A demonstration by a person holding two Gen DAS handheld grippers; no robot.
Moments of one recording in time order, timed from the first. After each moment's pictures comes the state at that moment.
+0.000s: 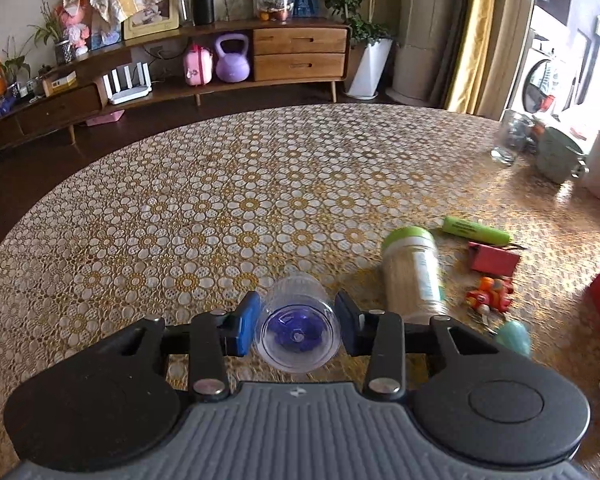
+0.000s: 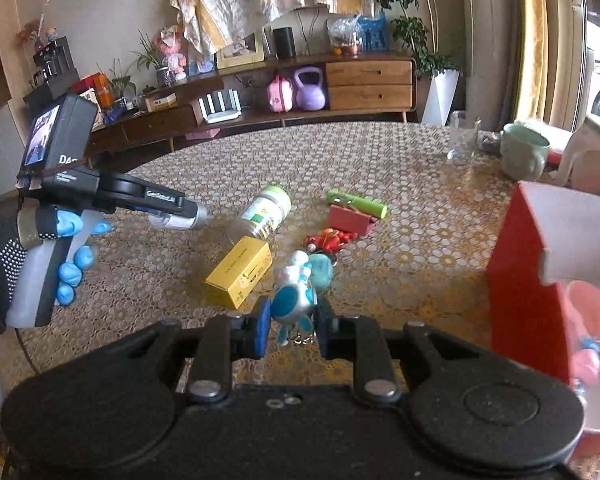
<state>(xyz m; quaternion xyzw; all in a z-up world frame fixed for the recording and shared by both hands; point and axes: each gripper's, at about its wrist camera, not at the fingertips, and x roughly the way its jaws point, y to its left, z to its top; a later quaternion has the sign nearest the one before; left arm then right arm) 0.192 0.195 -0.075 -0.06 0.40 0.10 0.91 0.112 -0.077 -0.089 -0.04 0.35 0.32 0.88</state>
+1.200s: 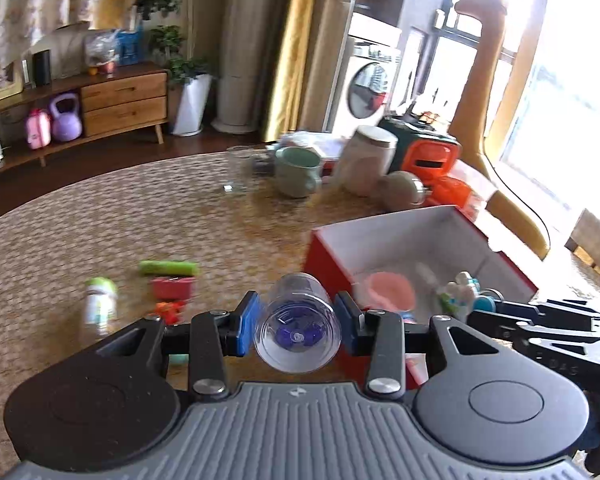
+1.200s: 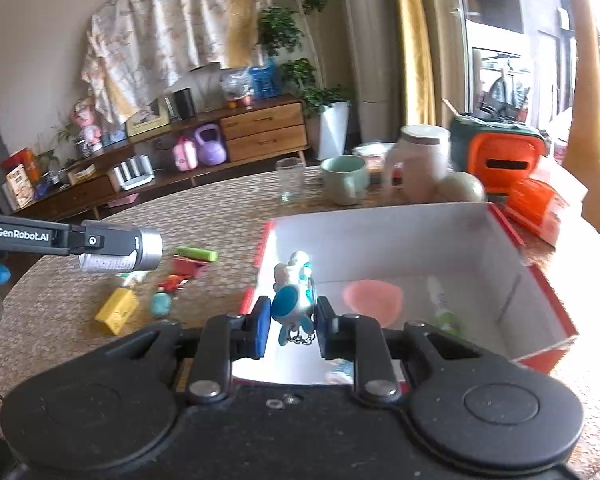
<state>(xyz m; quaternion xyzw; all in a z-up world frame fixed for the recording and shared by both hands) 0.148 -0.024 0.030 -0.04 0.35 -0.13 0.93 0.112 -0.266 -0.048 0.02 0.31 0.20 0.93</state>
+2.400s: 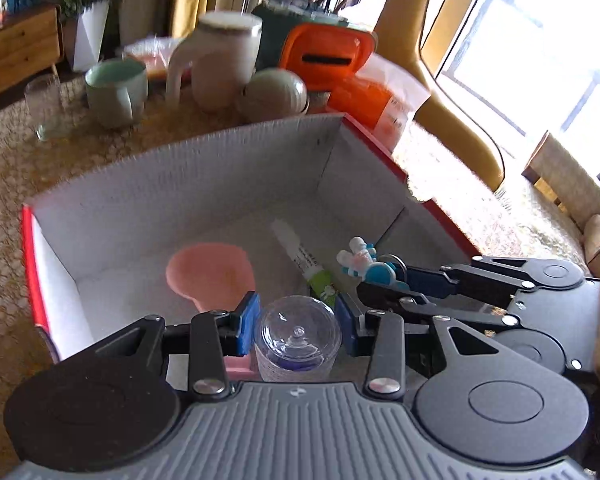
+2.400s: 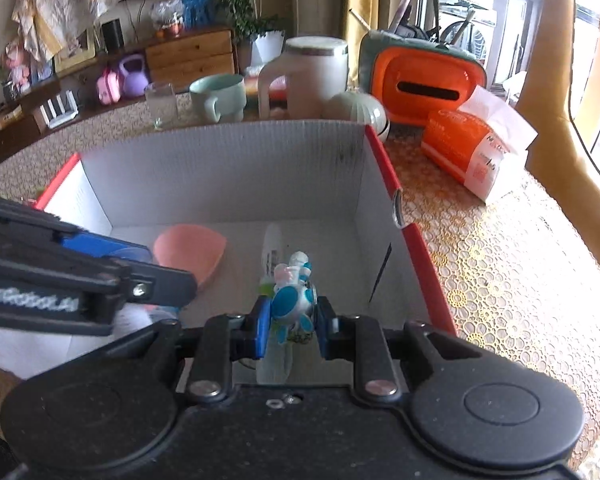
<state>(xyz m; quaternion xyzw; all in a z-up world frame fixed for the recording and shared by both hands) 0.256 -0.222 -0.054 -0.02 0.47 -0.22 0.86 0.202 -0.354 -0.116 -0.04 0.41 0.12 0.90</state>
